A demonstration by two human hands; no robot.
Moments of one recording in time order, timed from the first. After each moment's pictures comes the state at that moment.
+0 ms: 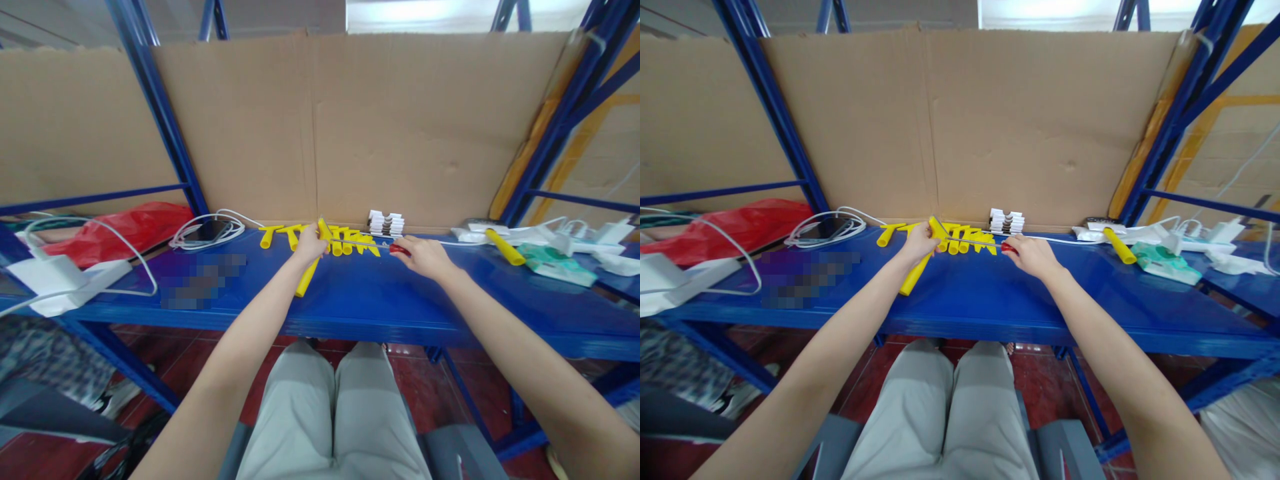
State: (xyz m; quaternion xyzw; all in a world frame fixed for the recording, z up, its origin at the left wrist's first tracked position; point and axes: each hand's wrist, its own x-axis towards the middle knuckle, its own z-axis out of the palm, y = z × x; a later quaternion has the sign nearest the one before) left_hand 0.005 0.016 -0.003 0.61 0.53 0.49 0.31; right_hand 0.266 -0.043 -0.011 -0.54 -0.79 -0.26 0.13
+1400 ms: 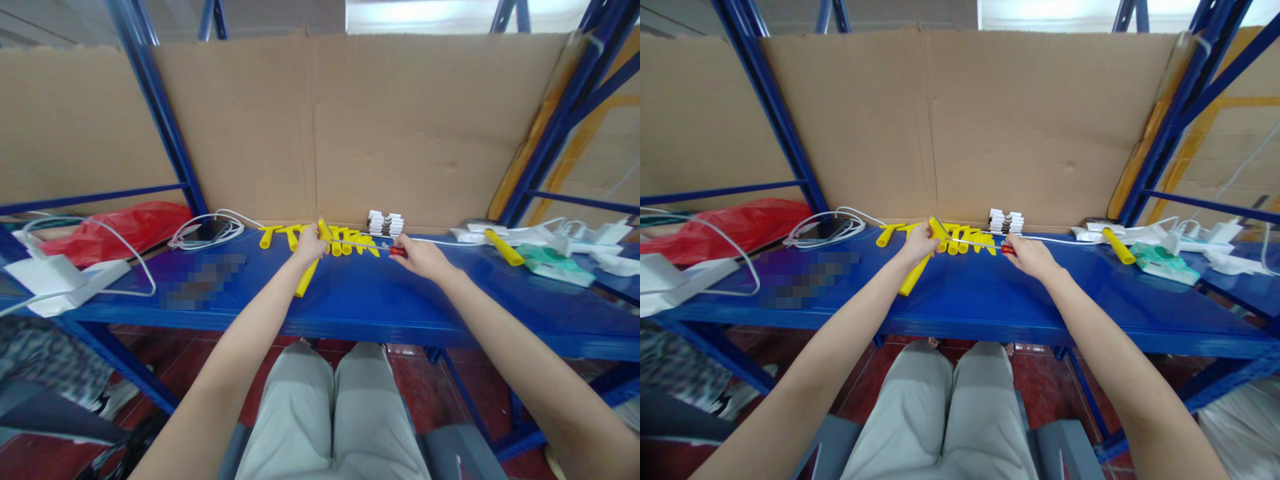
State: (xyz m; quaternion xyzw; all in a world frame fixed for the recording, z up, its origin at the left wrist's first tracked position) left_hand 0.006 0.015 -0.002 0.62 0.54 0.48 0.31; right_hand 0.264 -0.042 -0.009 -0.56 -0.79 -0.22 0.13
